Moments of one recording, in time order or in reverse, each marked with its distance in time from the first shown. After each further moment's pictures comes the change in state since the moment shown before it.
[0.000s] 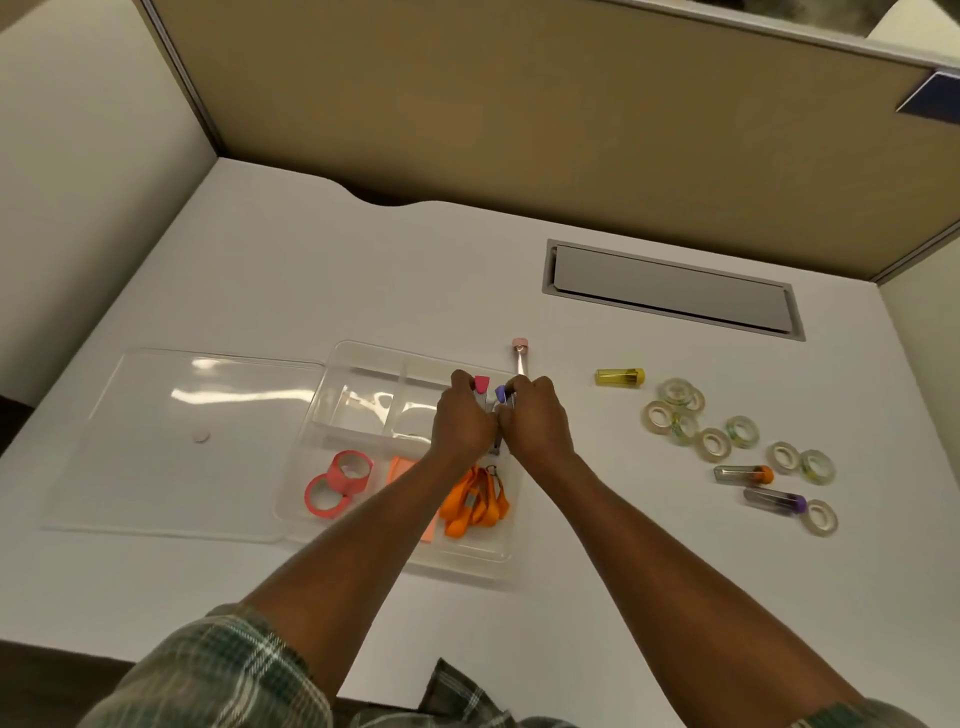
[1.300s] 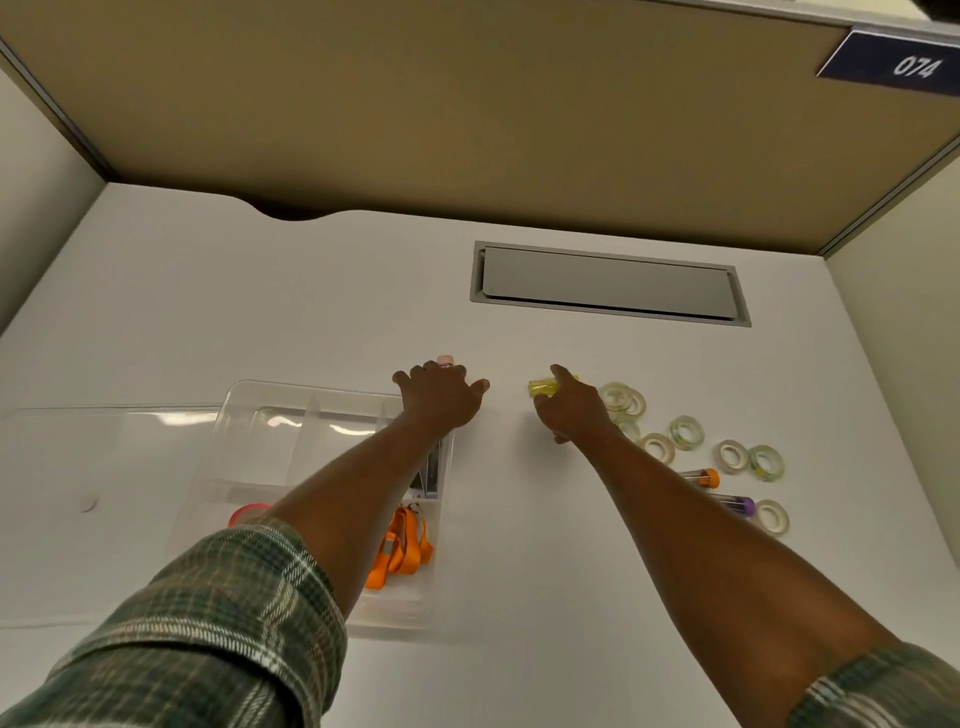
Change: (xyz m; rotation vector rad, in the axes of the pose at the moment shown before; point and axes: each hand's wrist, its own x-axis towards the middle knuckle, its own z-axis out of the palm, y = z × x) left_hand 0.087 0.053 0.078 0.922 -0.122 0.153; right_hand 0.082 0.137 -0.074 0.035 -0.183 0.348
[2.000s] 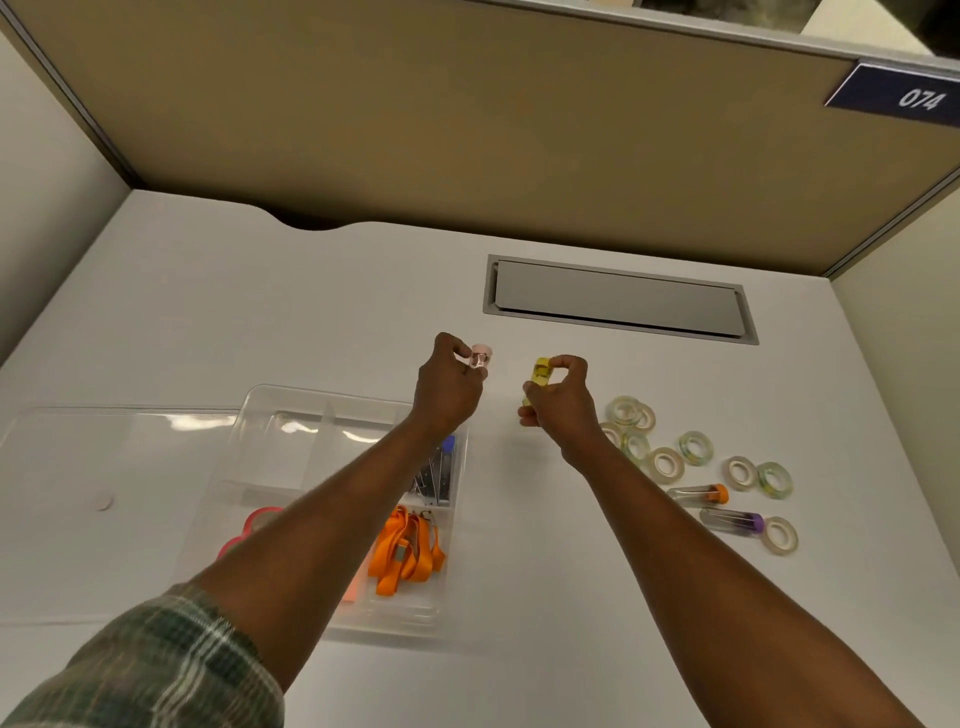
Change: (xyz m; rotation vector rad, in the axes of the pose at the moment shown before) left_hand -0.023 -0.006 -0.038 -1.007 0.160 -0.064; right_hand -0.023 -0.032 0.010 0.761 0.088 -0.087
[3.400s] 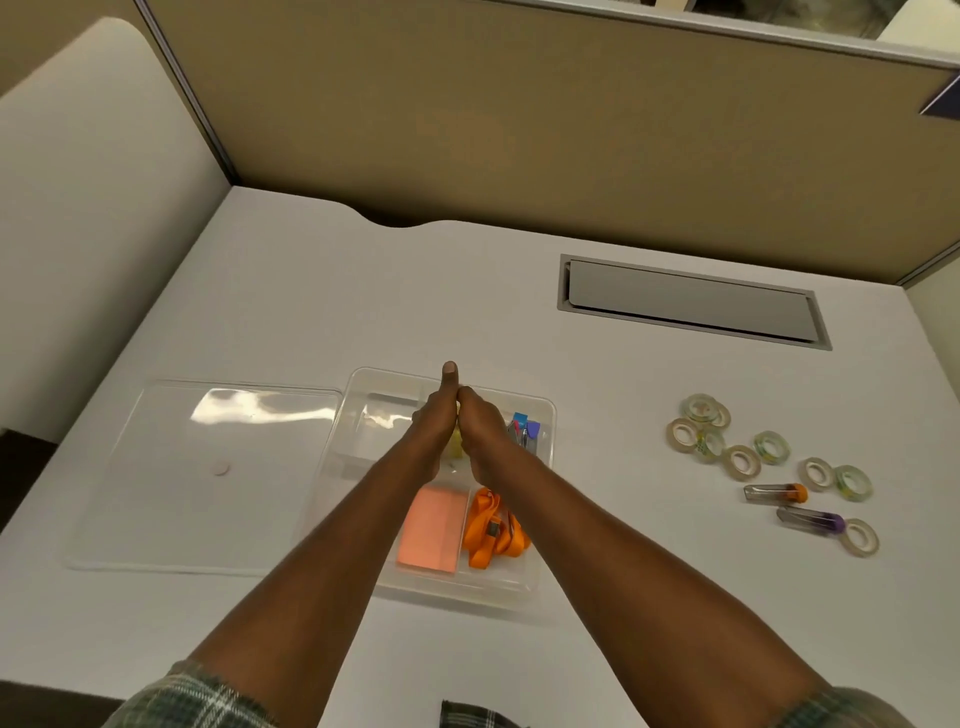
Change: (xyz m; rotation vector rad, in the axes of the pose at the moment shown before) left_hand -0.041 -0.068 -0.106 -0.393 -0.185 -0.513; right_hand -0.114 -0.027 0.192 -0.549 -0.339 0.117
